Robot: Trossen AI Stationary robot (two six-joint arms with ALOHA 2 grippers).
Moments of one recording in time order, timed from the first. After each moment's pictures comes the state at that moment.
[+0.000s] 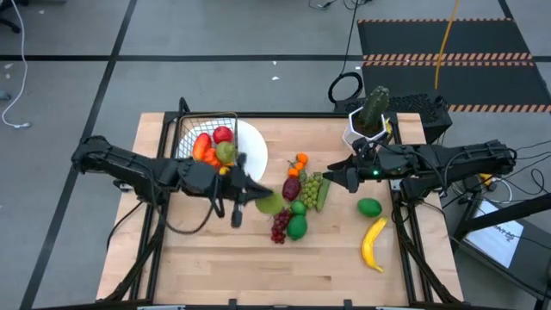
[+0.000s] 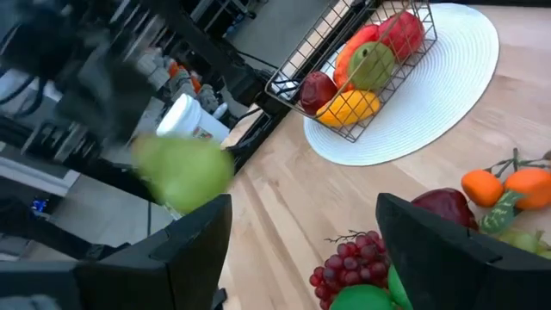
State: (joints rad) left arm -0.28 1.31 1.22 -0.13 -0.24 -0.06; right arm 0.16 0.93 0.98 -0.44 0.23 0.94
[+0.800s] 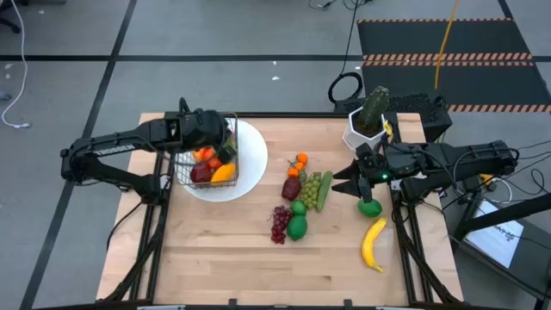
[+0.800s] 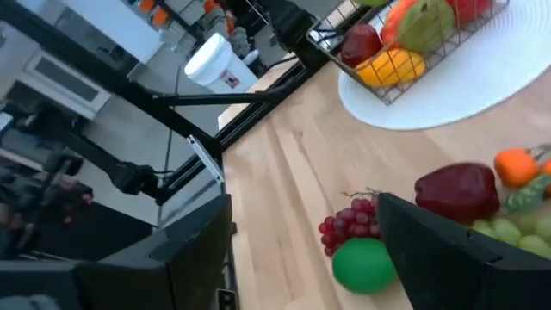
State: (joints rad) left arm 0.23 1.18 1.22 -0.84 -0.39 -0.24; right arm 0.16 0.88 0.98 -0.51 0.05 0.81
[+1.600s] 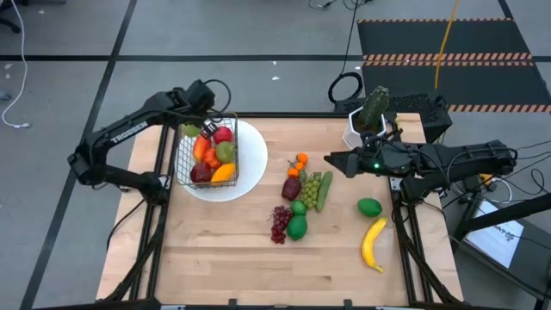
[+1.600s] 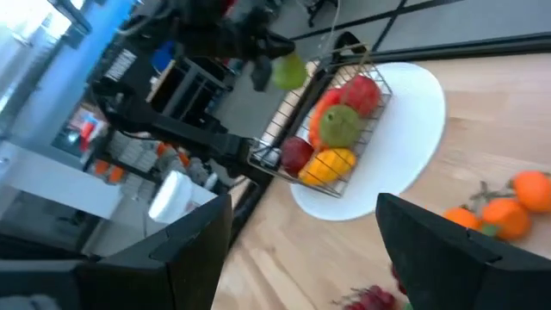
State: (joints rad) left arm 0.71 1.29 1.22 -1.02 -0.39 0.11; right arm 0.16 0.92 0.98 -0.40 0.45 1.07
